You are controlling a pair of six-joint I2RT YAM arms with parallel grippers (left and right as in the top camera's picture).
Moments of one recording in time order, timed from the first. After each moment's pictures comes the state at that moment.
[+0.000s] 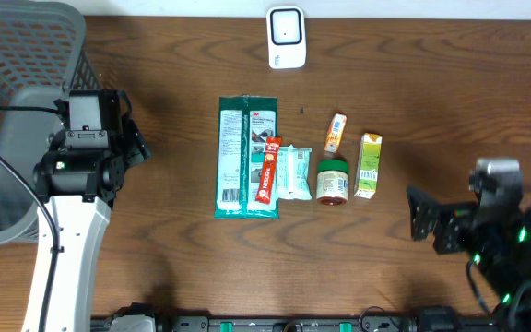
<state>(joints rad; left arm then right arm) 0.01 1.25 1.19 -0.96 -0.32 -0.41 0.05 0.67 1.13 -1.03 -0.14 0.08</state>
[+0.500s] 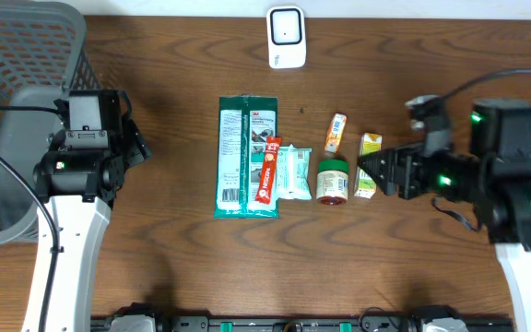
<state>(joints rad) 0.01 1.25 1.19 -0.96 -0.32 -0.41 0.11 1.13 1.32 -1.09 -0.58 0.10</state>
